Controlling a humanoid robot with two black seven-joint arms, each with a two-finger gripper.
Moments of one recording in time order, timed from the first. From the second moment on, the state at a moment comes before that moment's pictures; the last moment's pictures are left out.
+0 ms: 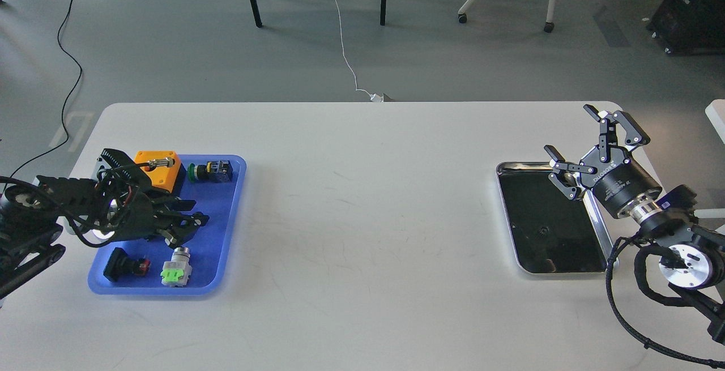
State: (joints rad) left arm -0.66 0.76 -0.40 -1.03 2.18 -0.22 -0.49; right arm 0.51 -0.63 0.48 0.93 0.06 0.46 0.49
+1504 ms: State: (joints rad) left arm -0.28 0.37 -1.10 -1.15 0.63 -0.24 -0.45; right arm 0.83 -0.91 0.22 1.13 -0.71 0.48 0.49
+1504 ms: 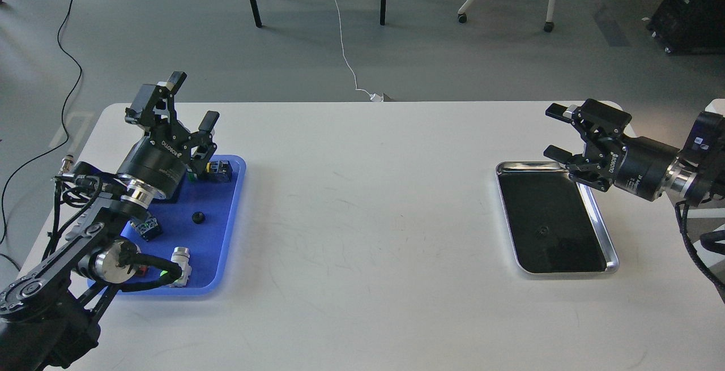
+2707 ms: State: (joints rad) left arm -0.27 0.35 -1.12 -1.16 0.63 -0.24 -0.45; right arm 1.37 -0.57 -0.69 0.98 -1.59 0.37 0.49
